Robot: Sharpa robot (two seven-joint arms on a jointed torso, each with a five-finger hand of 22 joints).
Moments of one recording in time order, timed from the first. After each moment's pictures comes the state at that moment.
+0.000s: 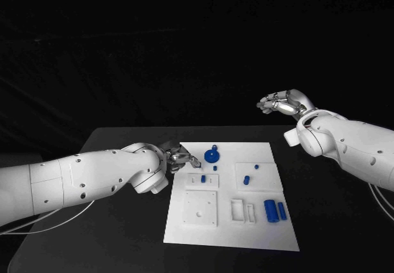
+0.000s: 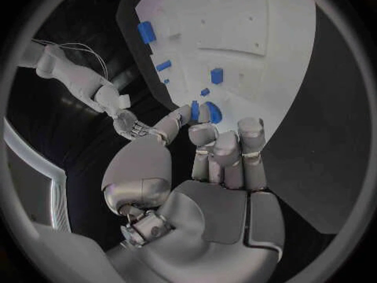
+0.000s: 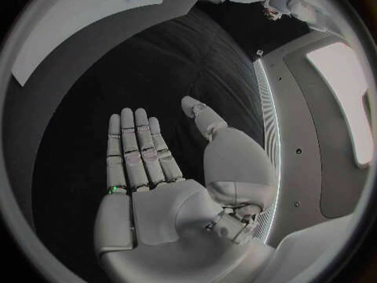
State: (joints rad) left arm 1.39 -0.70 -0.24 1.48 -0.79 -0.35 -0.38; left_hand 0.82 0.02 0.58 -0.27 0.39 1.14 -0.03 0.33 0.43 1.33 -0.11 1.23 0.66 1.25 -0.20 1.53 0.63 0.10 1.06 -0.18 1.21 1.26; right arm 1.33 -0.61 0.01 0.93 -0.61 -0.33 0.25; right_hand 0.93 -0.11 0.43 -0.29 0.42 0.85 0.20 0.07 0.73 1.00 0.15 0.25 0.20 0.87 0.16 0.35 0.54 0.21 0.59 0.22 0.43 0.89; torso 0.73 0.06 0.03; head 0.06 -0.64
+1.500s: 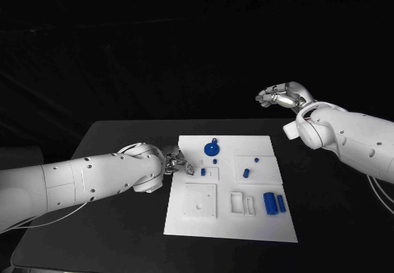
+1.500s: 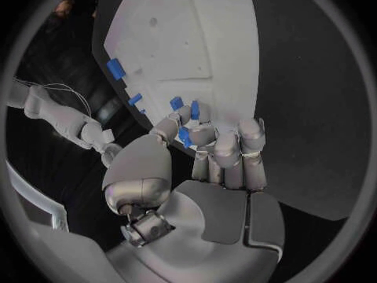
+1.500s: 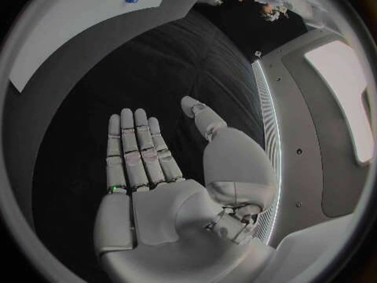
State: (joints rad) left arm 1.32 -0.66 -0.24 1.38 -1.02 -0.21 -0.43; left_hand 0.81 0.03 0.58 -0.28 0.42 1.14 -0.03 0.33 0.43 1.33 -0.11 1.22 0.68 1.25 -0.20 1.53 0.65 0.11 1.06 -0.18 1.22 1.27; right arm 1.33 -0.60 0.01 0.92 -0.62 -0.30 0.25; right_hand 0.94 -0.10 0.43 -0.29 0.42 0.84 0.20 0.08 0.72 0.99 0.15 0.24 0.18 0.87 0.16 0.34 0.53 0.21 0.59 0.22 0.43 0.89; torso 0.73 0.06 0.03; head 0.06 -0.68
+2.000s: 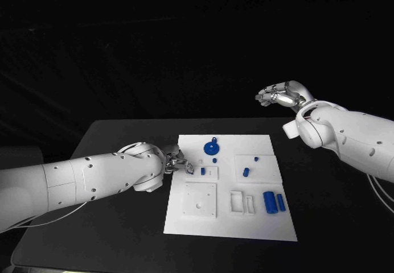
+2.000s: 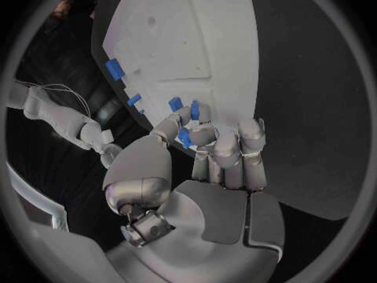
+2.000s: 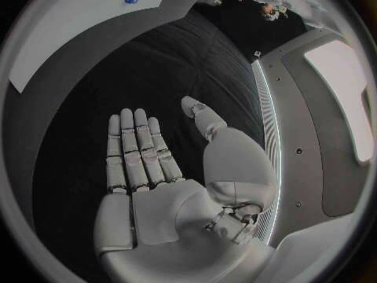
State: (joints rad) left arm 1.31 -0.65 -0.24 1.37 -1.02 -0.21 -0.43; left_hand 0.79 0.05 0.58 -0.28 0.42 1.14 -0.03 0.33 0.43 1.33 -0.11 1.22 0.69 1.26 -0.20 1.53 0.65 0.11 1.06 -0.18 1.22 1.27; right arm 1.33 -0.61 0.01 0.93 -0.62 -0.30 0.25; right_hand 0.94 -0.10 0.43 -0.29 0.42 0.84 0.20 0.08 0.72 1.00 0.16 0.24 0.17 0.87 0.16 0.34 0.53 0.21 0.58 0.22 0.42 0.89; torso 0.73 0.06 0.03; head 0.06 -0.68
